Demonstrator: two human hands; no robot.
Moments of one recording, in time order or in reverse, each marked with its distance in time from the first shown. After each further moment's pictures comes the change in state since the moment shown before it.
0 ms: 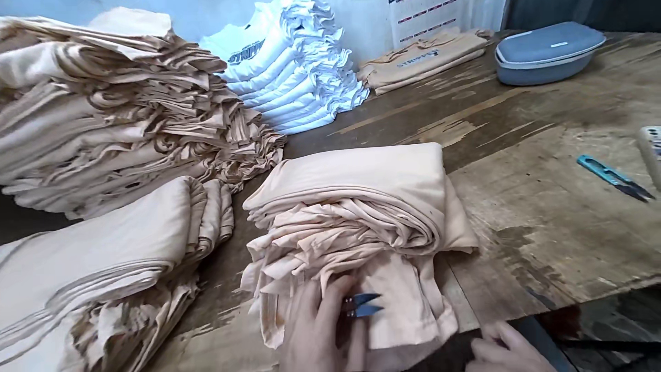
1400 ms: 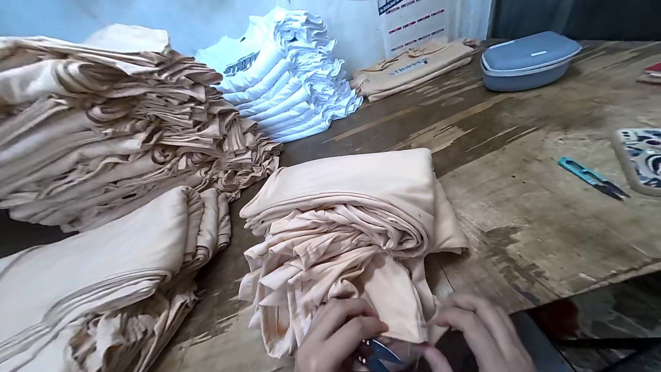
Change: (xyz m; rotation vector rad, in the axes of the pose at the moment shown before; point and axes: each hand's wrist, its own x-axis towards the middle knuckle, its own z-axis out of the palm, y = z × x) left_hand -0.005 0.001 0.006 -0.446 -0.086 0.168; right_hand 0.023 -0.015 0.020 0.174 0.470 0.228
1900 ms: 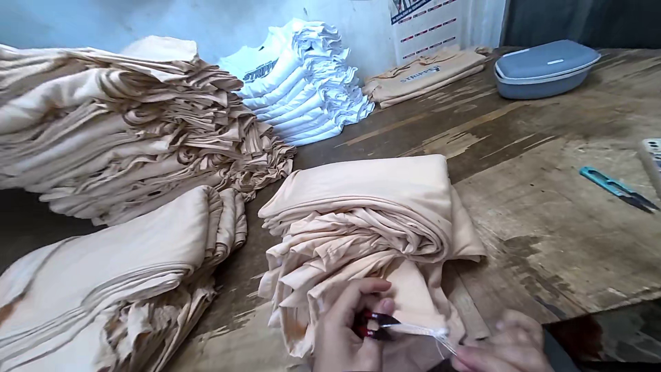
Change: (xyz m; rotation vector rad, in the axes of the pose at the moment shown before) left_hand 0.022 0.008 0.007 -0.352 0.119 -0.324; right_hand -0.001 0.028 0.031 0.080 0.367 -0.354
